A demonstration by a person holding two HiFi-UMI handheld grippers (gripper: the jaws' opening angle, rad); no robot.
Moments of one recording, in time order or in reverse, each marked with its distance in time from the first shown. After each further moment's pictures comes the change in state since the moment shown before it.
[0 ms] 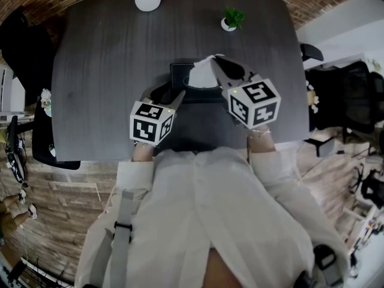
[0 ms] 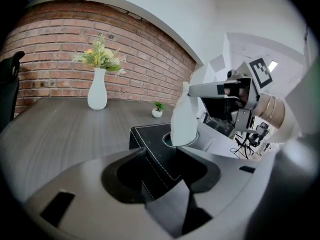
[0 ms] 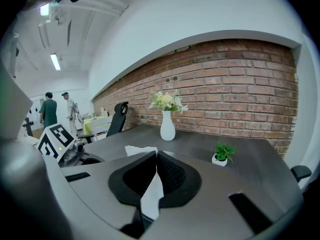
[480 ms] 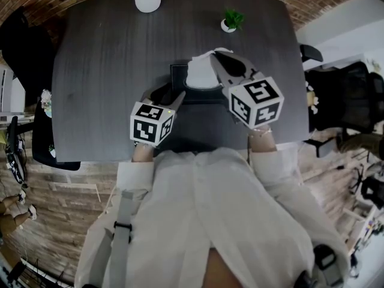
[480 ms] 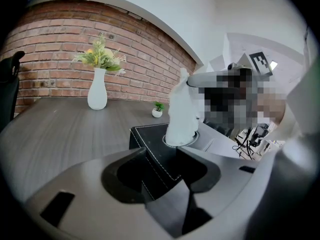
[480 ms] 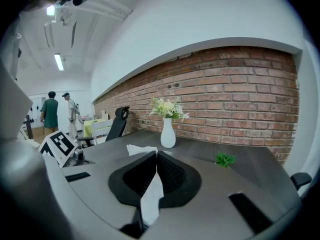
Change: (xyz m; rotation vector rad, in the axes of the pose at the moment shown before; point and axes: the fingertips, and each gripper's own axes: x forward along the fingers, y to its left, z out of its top) left arm -0.001 0.000 0.000 -0.003 0.000 -0.003; right arm -0.003 0.003 0.026 -0.027 -0.055 -0.001
